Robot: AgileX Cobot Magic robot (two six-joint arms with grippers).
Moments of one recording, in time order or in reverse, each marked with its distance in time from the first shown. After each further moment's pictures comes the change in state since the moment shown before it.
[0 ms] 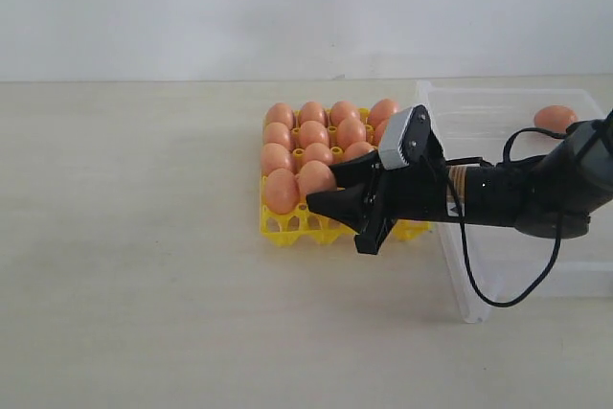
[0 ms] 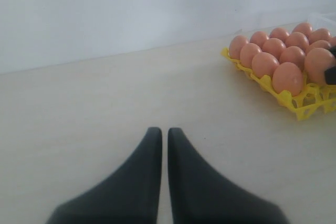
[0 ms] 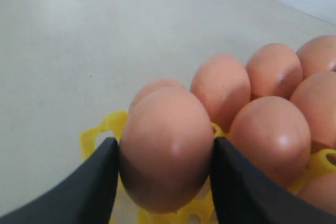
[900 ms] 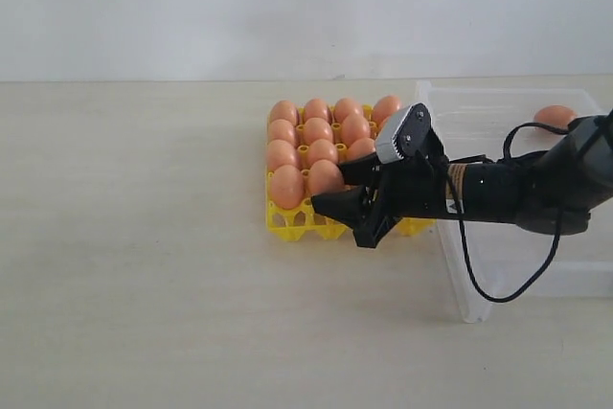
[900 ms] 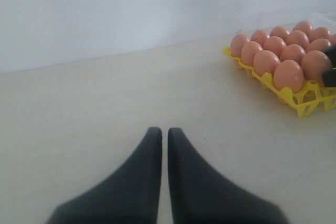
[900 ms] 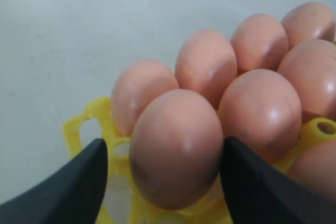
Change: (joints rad) left arm 0.000 0.000 0.000 0.000 0.000 0.000; right arm 0.000 -0.014 -0.002 0.030 0.107 0.051
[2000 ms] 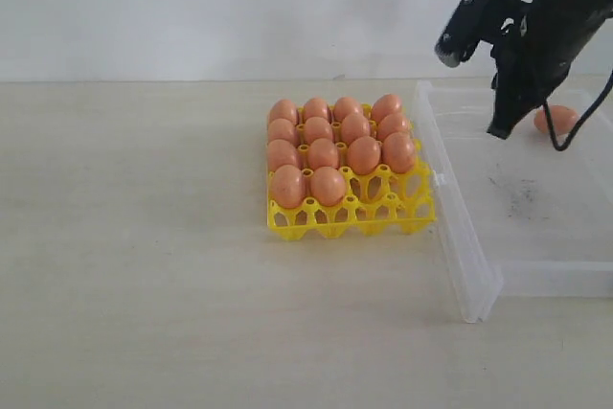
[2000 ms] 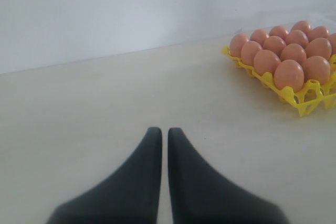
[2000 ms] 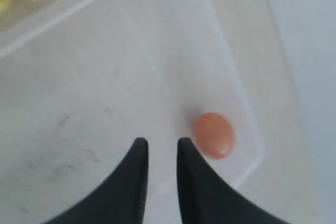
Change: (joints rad) left arm 0.000 0.000 0.000 0.000 0.000 0.000; right arm -0.011 -0.311 -0.414 0.678 1.653 -1.014
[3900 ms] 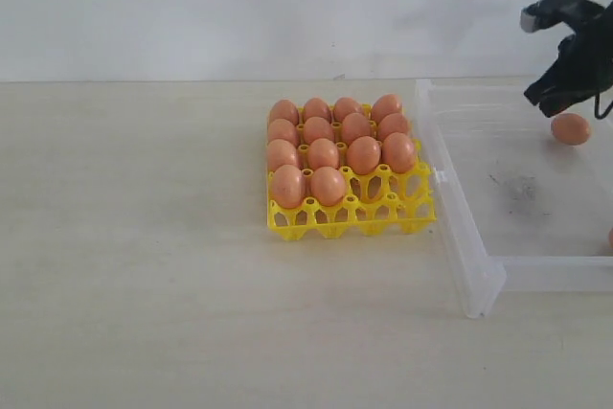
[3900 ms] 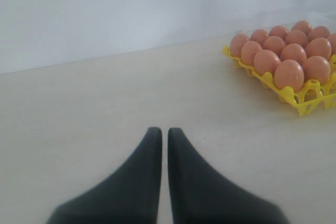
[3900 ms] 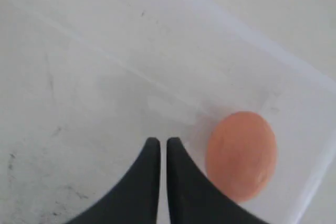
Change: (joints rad) left arm 0.000 0.000 0.000 0.000 0.000 0.000; right arm -0.332 0.338 -0.424 0.632 0.251 -0.200
